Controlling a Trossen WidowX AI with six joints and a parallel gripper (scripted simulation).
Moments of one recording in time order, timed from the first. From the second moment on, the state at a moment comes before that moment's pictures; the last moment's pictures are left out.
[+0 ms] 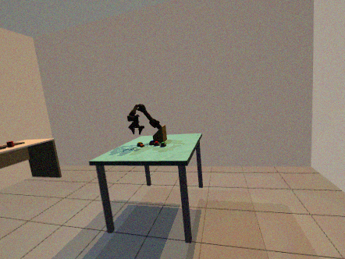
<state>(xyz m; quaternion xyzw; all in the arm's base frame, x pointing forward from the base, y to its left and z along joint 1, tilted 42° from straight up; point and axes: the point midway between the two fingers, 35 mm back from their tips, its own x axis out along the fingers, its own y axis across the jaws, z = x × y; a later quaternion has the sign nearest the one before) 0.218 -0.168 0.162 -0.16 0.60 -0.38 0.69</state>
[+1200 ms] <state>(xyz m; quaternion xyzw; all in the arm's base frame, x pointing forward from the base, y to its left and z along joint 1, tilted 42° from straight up) 0.206 -0.199 0.104 -0.21 0.66 -0.30 0.66</state>
